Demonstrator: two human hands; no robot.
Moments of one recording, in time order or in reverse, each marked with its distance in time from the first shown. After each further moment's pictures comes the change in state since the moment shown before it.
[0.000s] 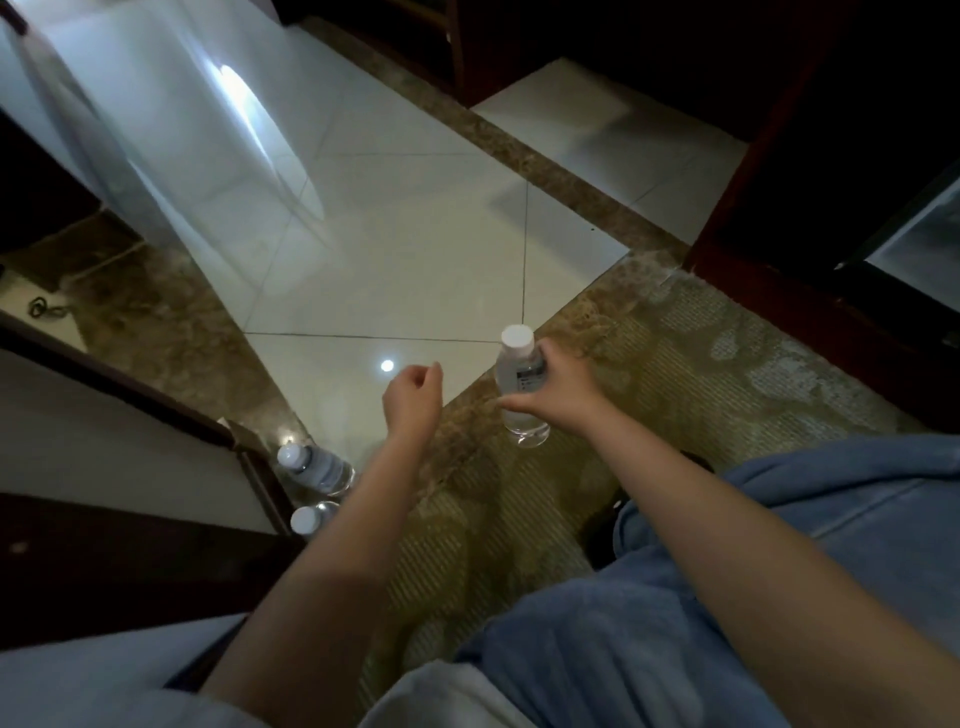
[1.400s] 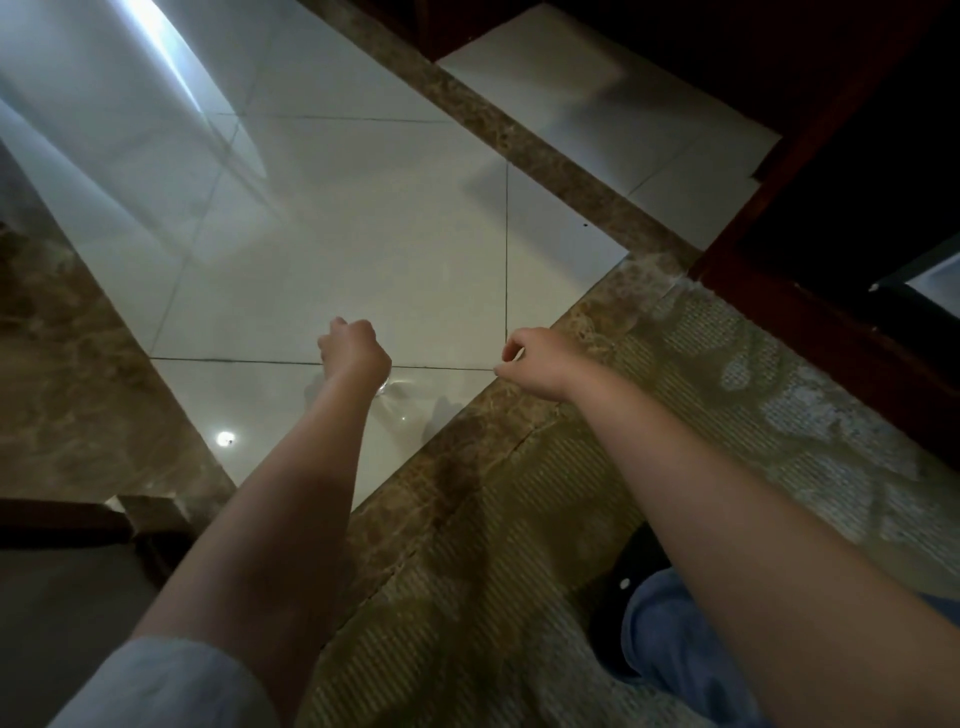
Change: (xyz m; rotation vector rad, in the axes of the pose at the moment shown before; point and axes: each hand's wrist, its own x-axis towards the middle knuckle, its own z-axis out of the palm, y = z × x) left_hand 0.213 0.015 0.042 0.781 -0.010 0.083; right_hand 0.157 -0.003 -0.016 -0.326 -0.191 0.168
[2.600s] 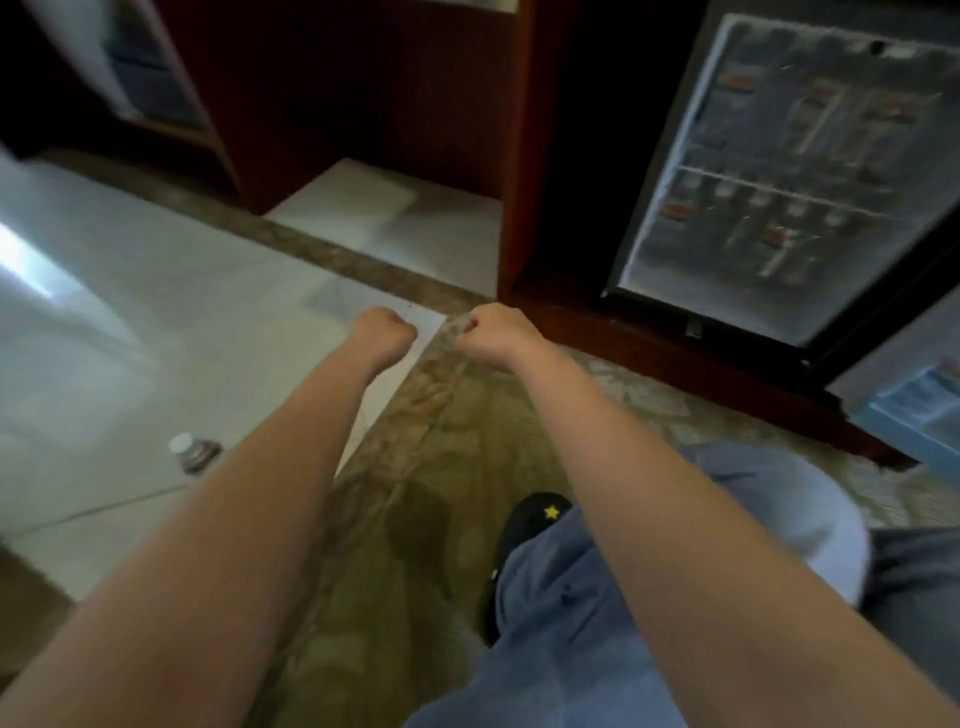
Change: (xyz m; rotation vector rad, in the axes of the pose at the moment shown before) left_hand -0.186 0.216 -0.070 -0.327 -0.306 0.466; right_hand -0.160 0.082 -0.121 0.229 0.345 0.166
